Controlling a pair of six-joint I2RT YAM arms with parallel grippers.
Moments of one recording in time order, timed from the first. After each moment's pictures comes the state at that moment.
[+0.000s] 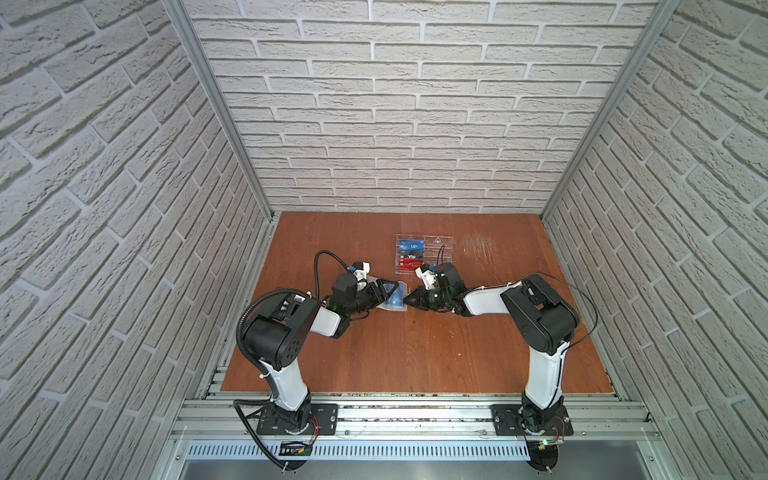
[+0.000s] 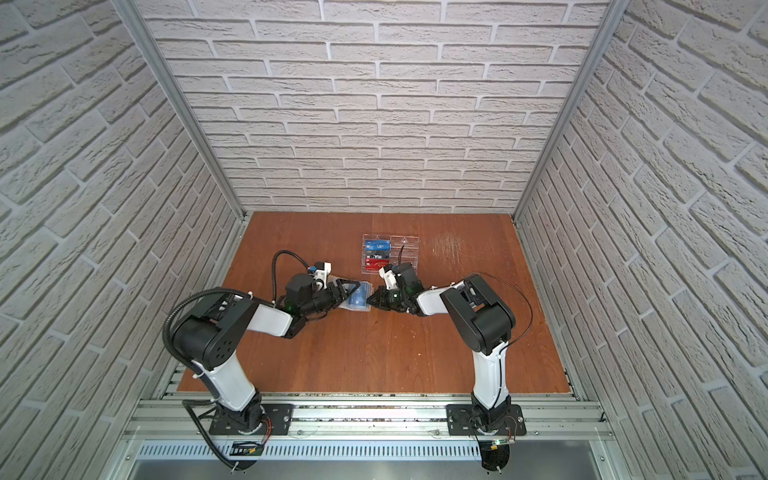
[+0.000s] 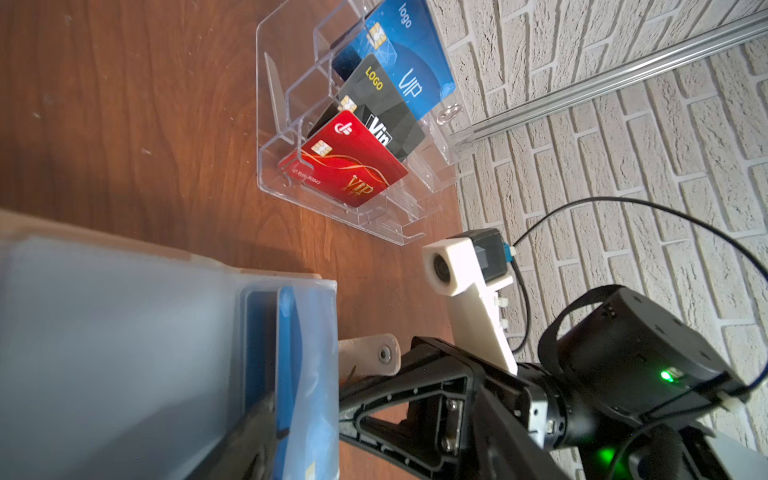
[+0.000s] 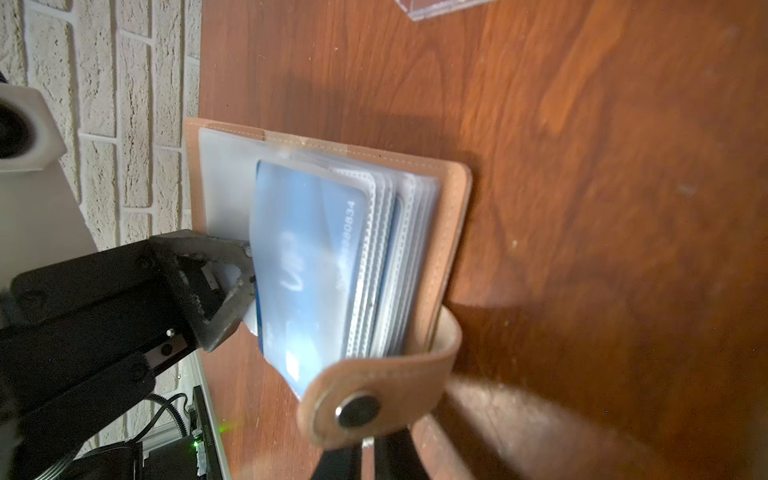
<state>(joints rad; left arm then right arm) -0.44 1.76 0.54 0.86 0.52 -0.98 0.49 1.97 0.93 0.26 -0.57 0.75</state>
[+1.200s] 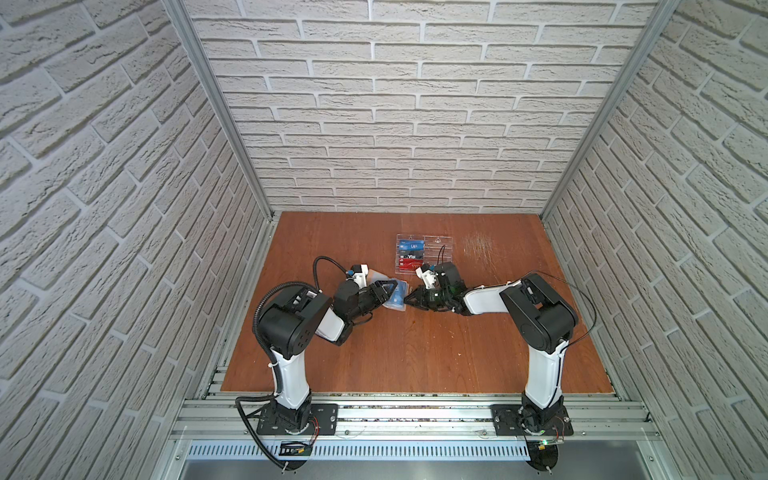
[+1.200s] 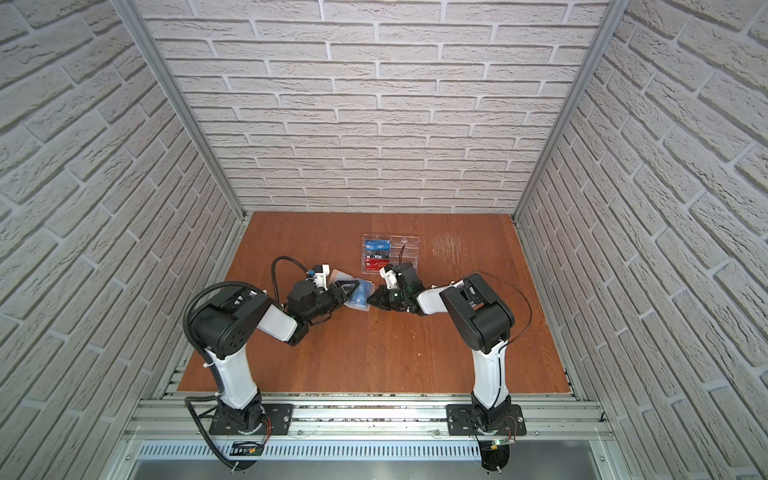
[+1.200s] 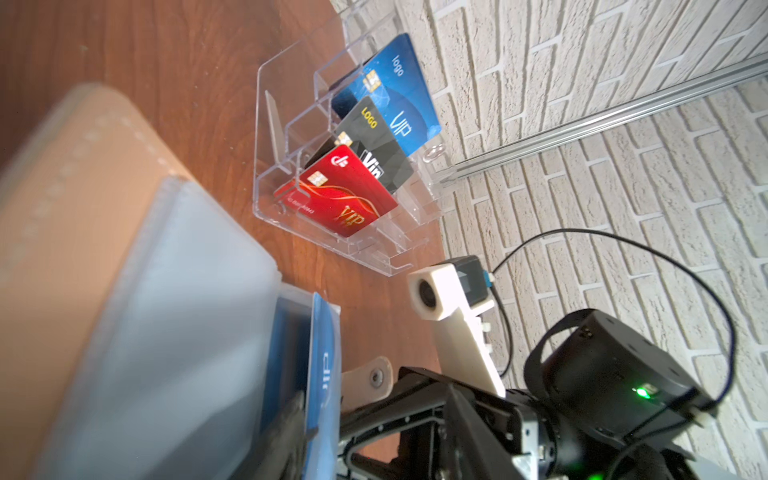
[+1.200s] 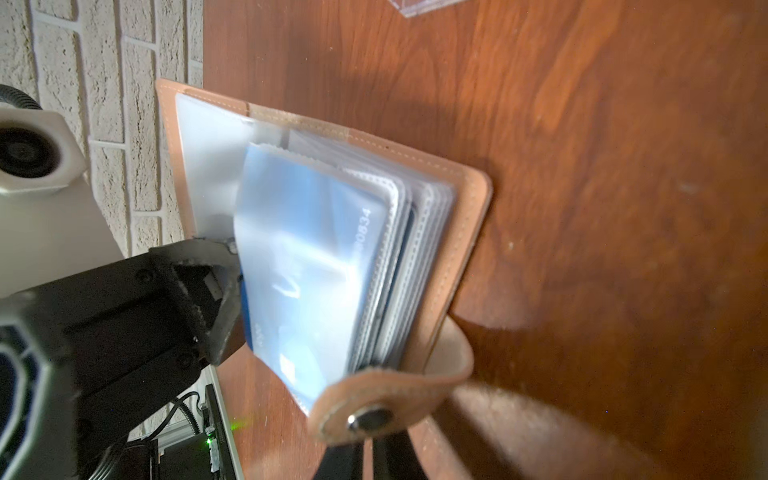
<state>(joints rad) -0.48 1.87 0.49 1.16 0.41 -1.09 0.49 1.98 0.94 0.26 -0.60 0.77</state>
